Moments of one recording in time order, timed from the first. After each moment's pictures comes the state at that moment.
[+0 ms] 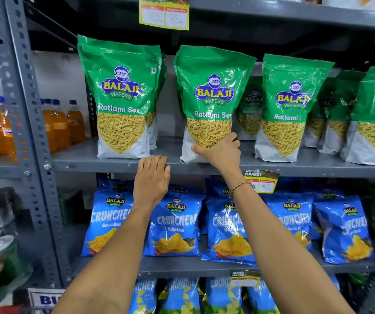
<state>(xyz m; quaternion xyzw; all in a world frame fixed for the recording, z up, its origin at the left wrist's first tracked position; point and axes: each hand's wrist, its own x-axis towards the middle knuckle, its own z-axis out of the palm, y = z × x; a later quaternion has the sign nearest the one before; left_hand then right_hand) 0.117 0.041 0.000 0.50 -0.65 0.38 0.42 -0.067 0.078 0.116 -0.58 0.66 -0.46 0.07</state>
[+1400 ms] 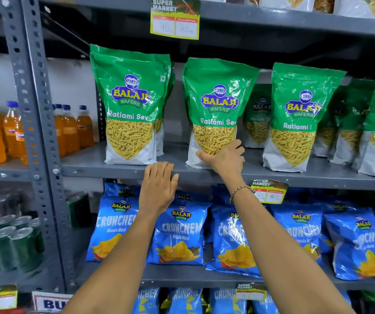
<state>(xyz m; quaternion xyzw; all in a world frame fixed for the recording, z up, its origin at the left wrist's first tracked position) 0.114 0.047 0.004 0.52 -0.67 0.34 0.41 -0.060 0.052 0.112 -0.58 0.67 -0.47 0.04</state>
